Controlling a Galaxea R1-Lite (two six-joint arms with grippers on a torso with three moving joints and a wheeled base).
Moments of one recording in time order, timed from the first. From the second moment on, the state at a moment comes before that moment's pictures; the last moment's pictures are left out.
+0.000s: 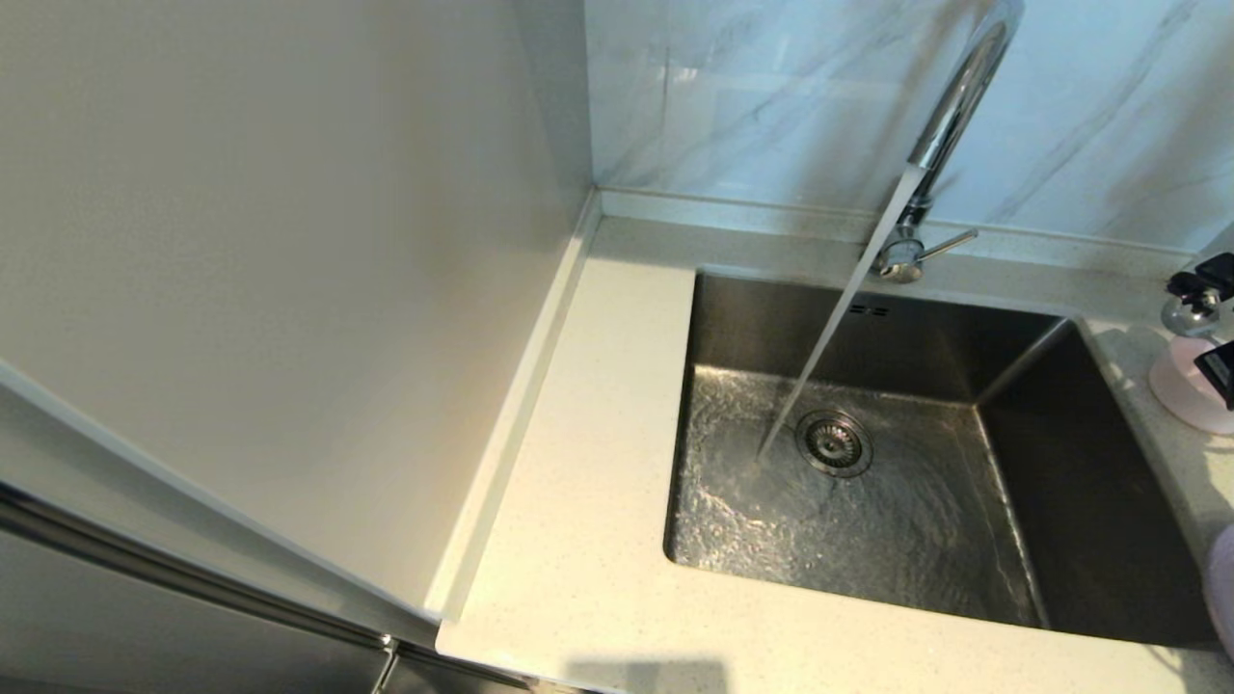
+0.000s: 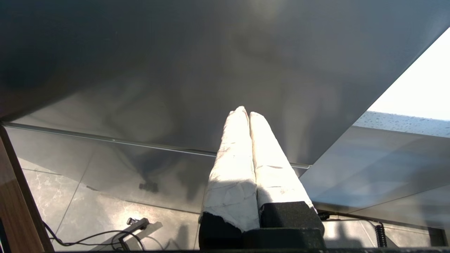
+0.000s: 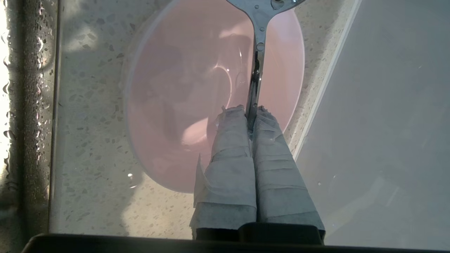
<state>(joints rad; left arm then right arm) 0.00 0.00 0.00 0.00 0.00 0.00 -0.50 2.02 -1.73 0.38 -0.28 -0.64</state>
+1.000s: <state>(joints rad) 0.00 0.00 0.00 0.00 0.00 0.00 -0.50 2.03 -1.74 0.38 -0.29 -0.64</state>
